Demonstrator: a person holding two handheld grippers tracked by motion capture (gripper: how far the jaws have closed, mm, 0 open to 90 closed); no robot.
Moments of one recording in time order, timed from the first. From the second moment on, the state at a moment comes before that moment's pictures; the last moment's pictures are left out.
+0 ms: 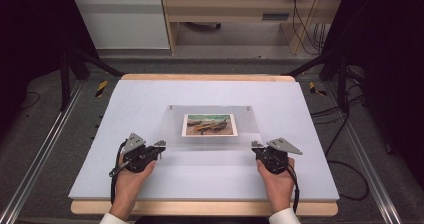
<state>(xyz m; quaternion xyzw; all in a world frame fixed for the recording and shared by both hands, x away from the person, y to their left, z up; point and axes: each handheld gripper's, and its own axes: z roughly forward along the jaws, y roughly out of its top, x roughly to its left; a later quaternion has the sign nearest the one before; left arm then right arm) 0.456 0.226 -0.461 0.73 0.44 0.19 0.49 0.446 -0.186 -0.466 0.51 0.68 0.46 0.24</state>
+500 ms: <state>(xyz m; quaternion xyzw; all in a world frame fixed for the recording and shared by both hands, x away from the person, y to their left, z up) 0.452 0.222 -0.467 0.74 0.45 0.19 0.47 0.445 -0.186 -0.471 0.52 0.69 0.45 0.23</state>
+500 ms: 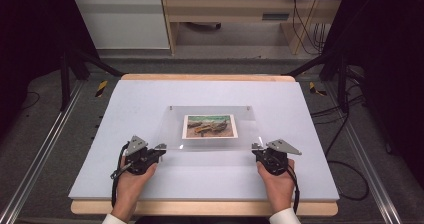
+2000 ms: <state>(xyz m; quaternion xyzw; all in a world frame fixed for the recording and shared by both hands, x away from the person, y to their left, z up) 0.441 0.227 -0.457 0.75 0.45 0.15 0.46 0.418 -0.208 -0.459 0.50 0.72 0.43 0.22</state>
